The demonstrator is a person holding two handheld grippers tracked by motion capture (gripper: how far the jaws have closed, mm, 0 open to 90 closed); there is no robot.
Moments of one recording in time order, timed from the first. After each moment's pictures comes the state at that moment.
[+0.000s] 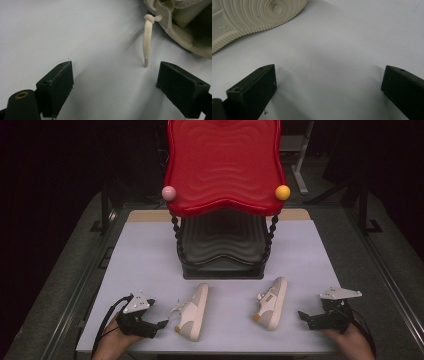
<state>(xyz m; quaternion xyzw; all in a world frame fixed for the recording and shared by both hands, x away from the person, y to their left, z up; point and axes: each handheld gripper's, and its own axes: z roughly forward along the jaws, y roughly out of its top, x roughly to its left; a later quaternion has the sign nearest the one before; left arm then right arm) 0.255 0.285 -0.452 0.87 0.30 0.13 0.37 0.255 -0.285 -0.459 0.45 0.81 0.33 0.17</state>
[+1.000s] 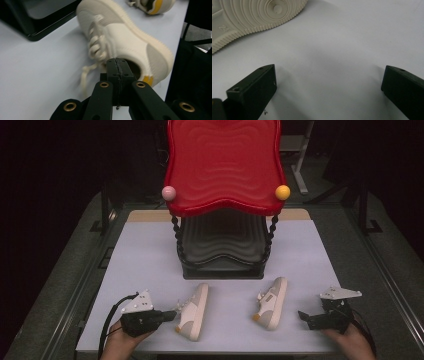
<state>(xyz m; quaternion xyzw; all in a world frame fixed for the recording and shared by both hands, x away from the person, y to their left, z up) 0.238 0.253 -0.410 0.86 0.24 0.06 0.45 0.255 -0.285 -0.459 0.45 0.81 0.32 0.17</state>
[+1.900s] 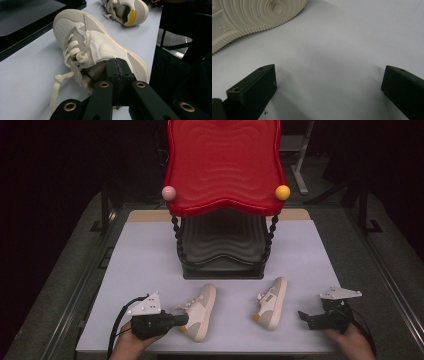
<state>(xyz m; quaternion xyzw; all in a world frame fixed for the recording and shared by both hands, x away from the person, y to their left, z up) 0.234 0.234 -0.410 0.85 0.21 0.02 0.49 0.255 -0.285 -0.459 0.45 0.81 0.33 0.17</state>
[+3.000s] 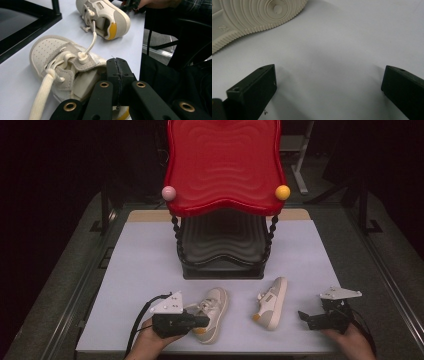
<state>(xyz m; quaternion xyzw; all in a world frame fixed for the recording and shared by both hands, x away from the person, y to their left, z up) 0.239 0.182 -0.406 0.85 0.16 -0.02 0.50 0.255 -0.285 -0.459 0.45 0.81 0.33 0.17</state>
